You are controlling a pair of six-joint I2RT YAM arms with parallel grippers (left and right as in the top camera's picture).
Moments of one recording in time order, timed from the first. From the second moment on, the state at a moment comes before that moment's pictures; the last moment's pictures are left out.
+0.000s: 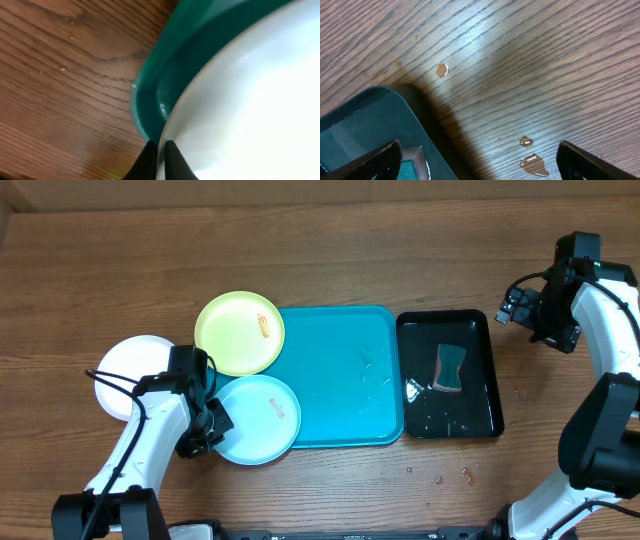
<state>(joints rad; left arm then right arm) 0.05 1.44 0.77 -0.95 -0.04 -0.54 -0.22 1.89 1.51 -1.00 -0.01 0.28</state>
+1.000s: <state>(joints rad) -0.10 1.44 0.80 -0.94 0.35 -0.39 -0.22 1.89 1.51 -1.00 -0.01 0.28</state>
